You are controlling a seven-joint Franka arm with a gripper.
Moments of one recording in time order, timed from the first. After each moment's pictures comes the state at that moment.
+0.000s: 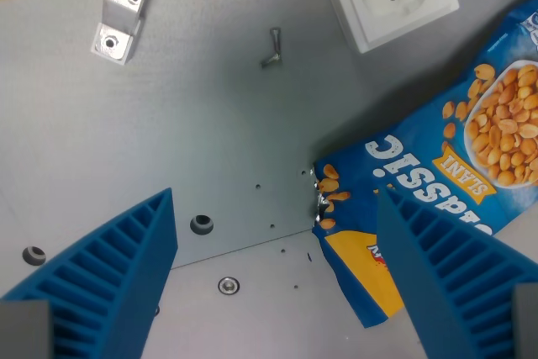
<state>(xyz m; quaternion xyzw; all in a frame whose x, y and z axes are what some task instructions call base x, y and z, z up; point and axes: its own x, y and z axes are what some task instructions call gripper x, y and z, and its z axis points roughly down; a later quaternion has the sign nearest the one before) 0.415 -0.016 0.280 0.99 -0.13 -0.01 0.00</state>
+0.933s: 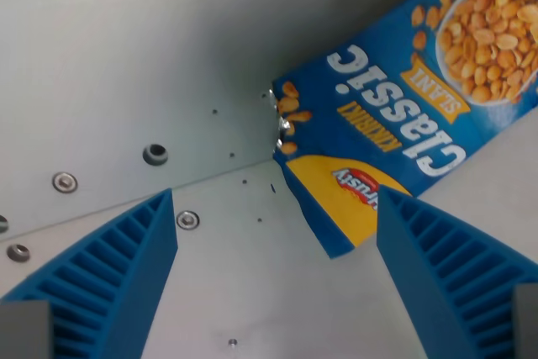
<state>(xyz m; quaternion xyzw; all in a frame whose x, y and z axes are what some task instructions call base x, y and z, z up) 0.360 -0.027 0.270 0.99 -0.14 -0.04 0.01</state>
